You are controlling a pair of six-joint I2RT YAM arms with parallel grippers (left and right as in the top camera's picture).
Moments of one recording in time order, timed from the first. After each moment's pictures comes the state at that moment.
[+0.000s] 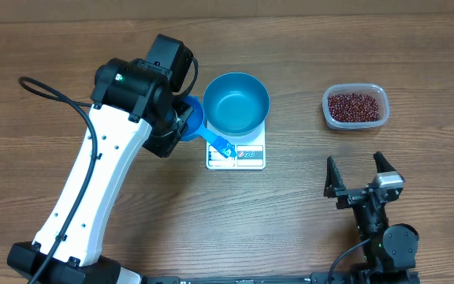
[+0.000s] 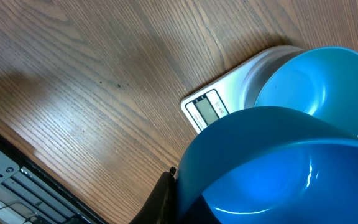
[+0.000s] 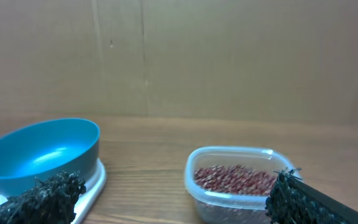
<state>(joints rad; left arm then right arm) -0.39 1.64 1.83 -1.59 -0.04 -1.41 0.10 0.01 0.03 0.02 -0.02 0.05</state>
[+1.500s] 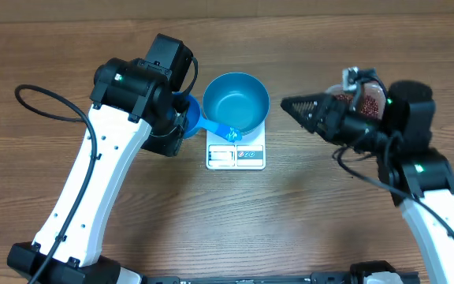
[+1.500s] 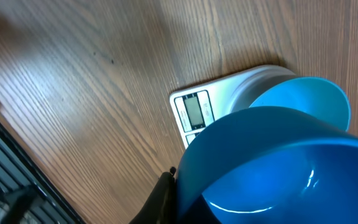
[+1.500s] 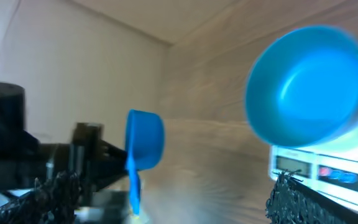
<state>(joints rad) -0.39 1.64 1.83 -1.59 -0.01 -1.69 0.10 1.16 1.02 -0.35 -0.88 0.77</state>
